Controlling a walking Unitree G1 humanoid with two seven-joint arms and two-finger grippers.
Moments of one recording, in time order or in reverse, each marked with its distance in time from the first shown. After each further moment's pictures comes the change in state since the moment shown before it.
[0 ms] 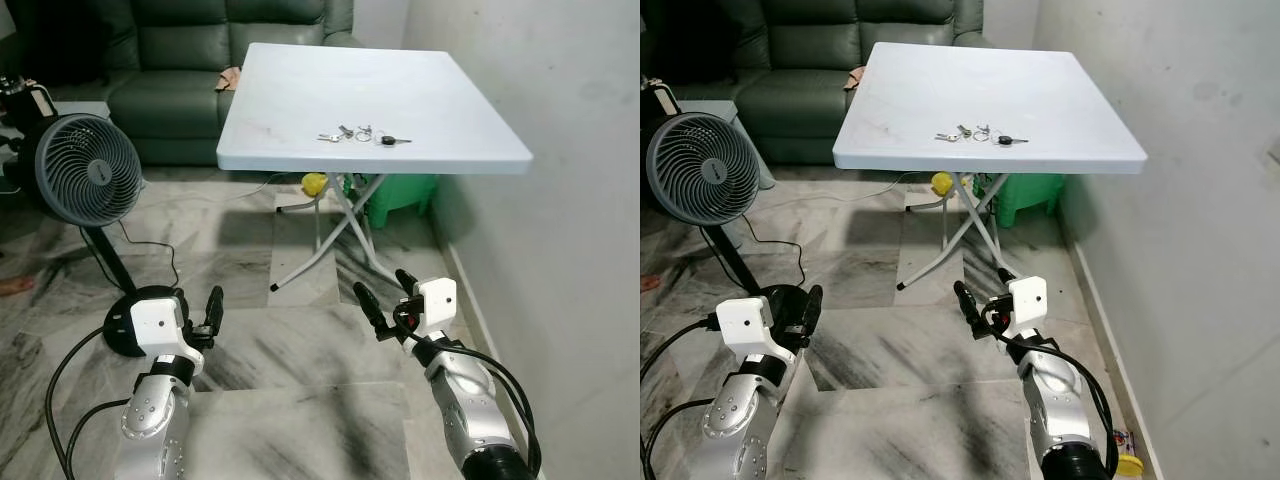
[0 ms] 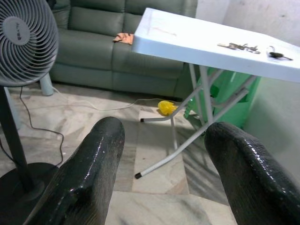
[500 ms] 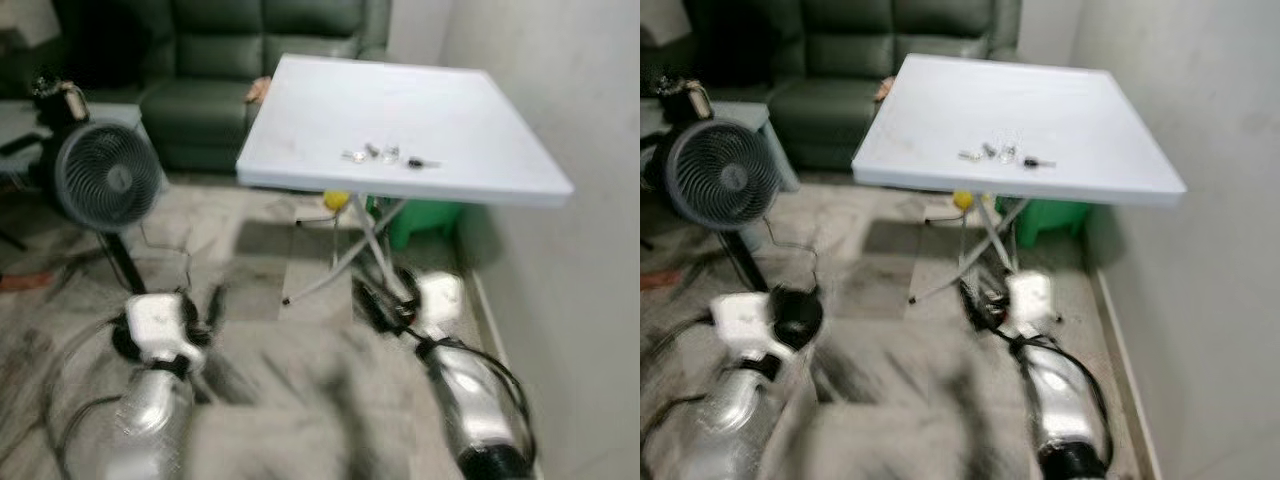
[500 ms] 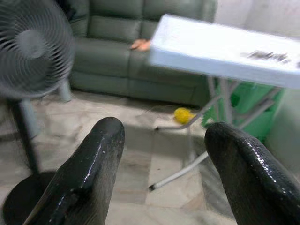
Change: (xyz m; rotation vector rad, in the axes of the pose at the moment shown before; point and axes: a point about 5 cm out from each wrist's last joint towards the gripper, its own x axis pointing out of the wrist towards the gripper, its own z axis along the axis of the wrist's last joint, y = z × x) left arm -0.001 0.012 0.002 0.013 0.014 0.027; right arm 0.009 0.019 0.003 -0.003 -0.012 0.064
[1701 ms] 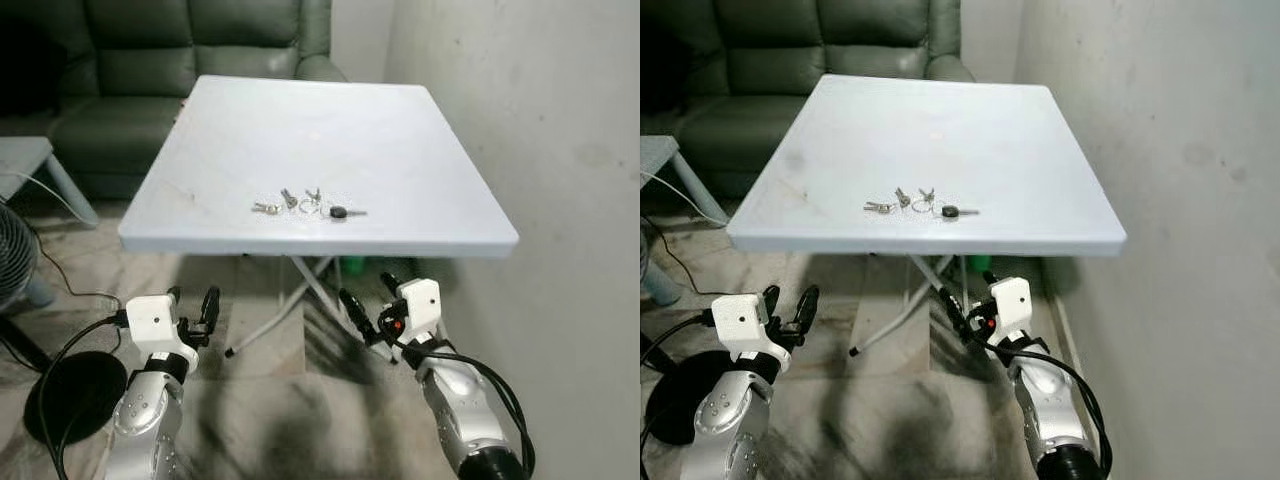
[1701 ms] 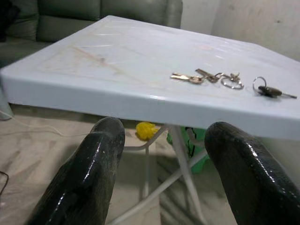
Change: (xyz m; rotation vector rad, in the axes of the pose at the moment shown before) left arm 0.005 -0.015 0.002 -0.017 -0.008 -0.055; right arm -0.009 -0.011 -0.002 -0.059 0.035 -0.013
